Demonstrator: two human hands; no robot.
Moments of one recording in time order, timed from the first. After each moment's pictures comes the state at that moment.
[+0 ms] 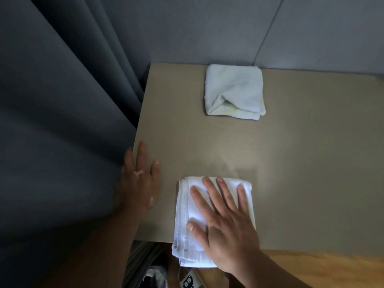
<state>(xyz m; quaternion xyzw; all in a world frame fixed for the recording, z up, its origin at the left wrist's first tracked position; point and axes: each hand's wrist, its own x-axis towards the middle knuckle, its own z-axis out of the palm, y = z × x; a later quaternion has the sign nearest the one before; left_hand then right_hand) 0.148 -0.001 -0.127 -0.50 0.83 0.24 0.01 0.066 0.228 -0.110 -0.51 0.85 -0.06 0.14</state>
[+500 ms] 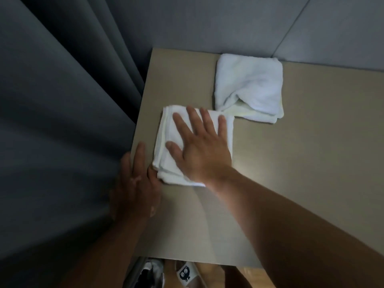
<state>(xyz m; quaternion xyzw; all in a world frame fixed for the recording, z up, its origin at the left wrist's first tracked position) 0.148 -0.002 -0.138 -0.51 0.83 0.20 -0.01 -0.026 0.057 -0.114 -0.49 0.86 -0.07 0.12</state>
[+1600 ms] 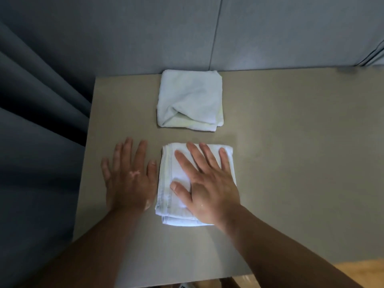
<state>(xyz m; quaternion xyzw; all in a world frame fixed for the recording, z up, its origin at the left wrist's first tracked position) 0.047 0.014 -0.136 -0.37 0.92 0.09 -0.02 -0.063 0.184 -0.112 -0.45 0.88 -0.10 0.13</state>
